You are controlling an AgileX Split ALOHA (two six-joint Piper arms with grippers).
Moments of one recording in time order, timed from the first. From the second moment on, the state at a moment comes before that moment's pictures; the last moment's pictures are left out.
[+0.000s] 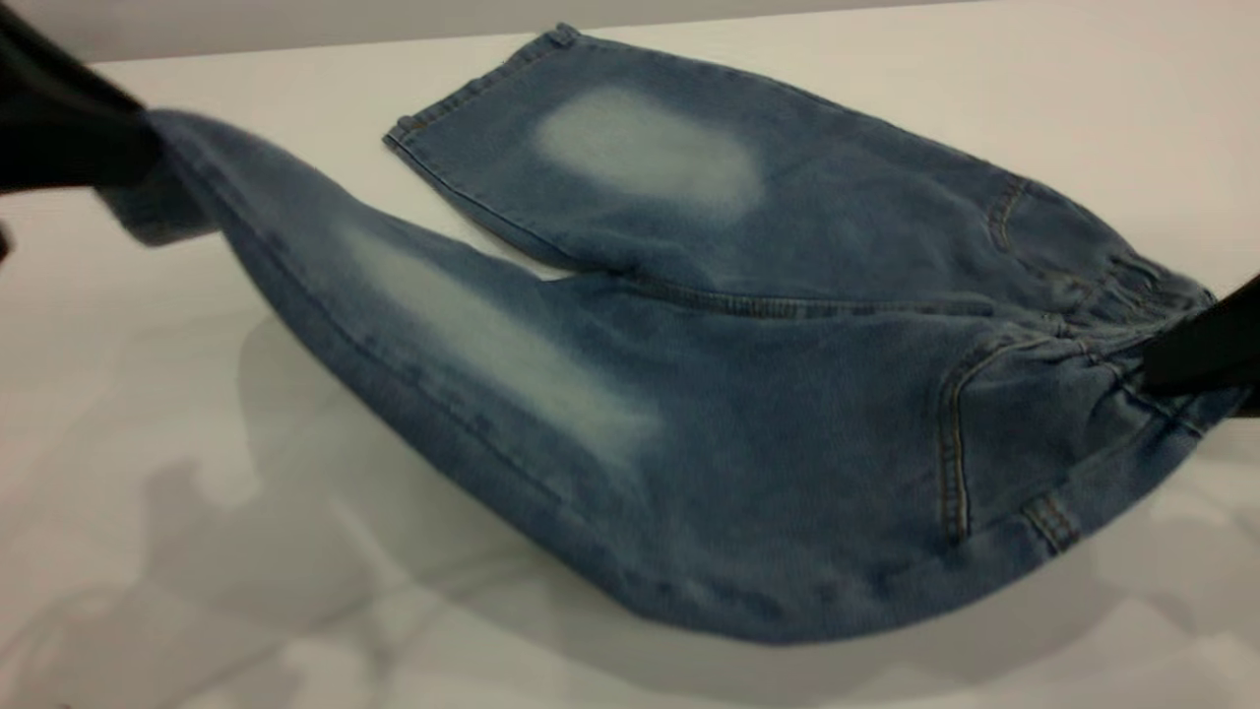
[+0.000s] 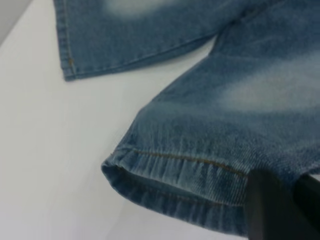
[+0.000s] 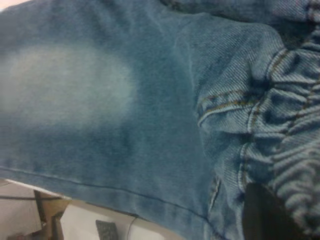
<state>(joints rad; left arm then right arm) -0.39 1.10 -0.49 -0.28 0.32 0.89 -0.30 1.60 -0.28 1.45 0.83 -1.25</state>
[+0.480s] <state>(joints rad) -0.39 0.90 -0.49 0.23 0.46 0.39 -0.30 1.33 -0.18 1.37 0.88 -1.07</state>
